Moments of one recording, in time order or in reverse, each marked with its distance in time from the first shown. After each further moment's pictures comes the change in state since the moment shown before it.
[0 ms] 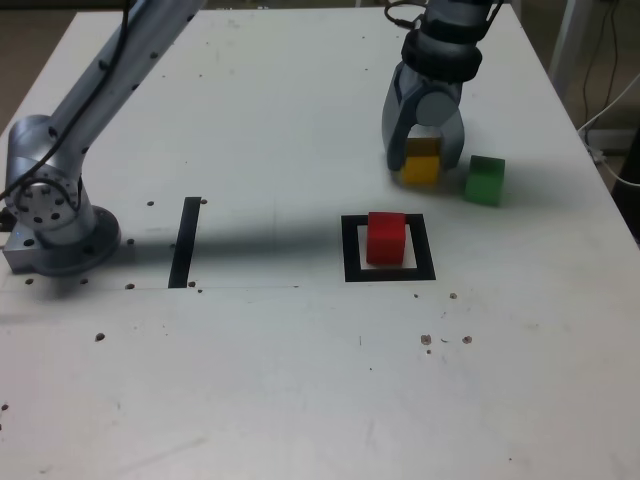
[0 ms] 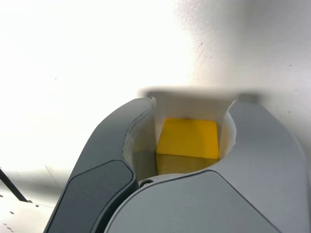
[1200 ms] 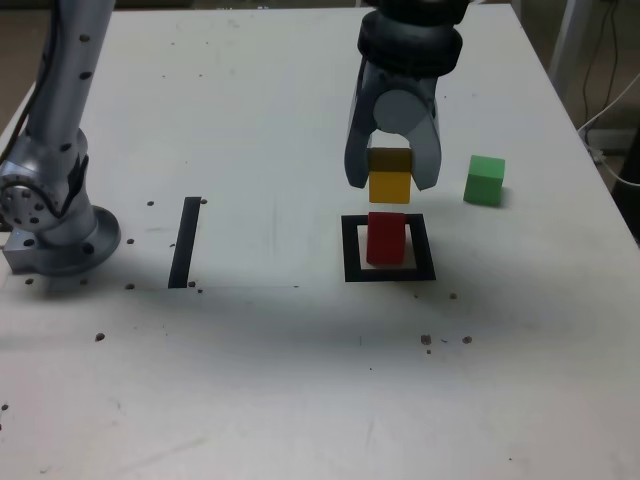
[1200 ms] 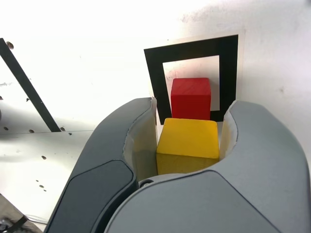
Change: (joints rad) arm -0.302 -0.324 0.259 0.016 -0.050 -0.171
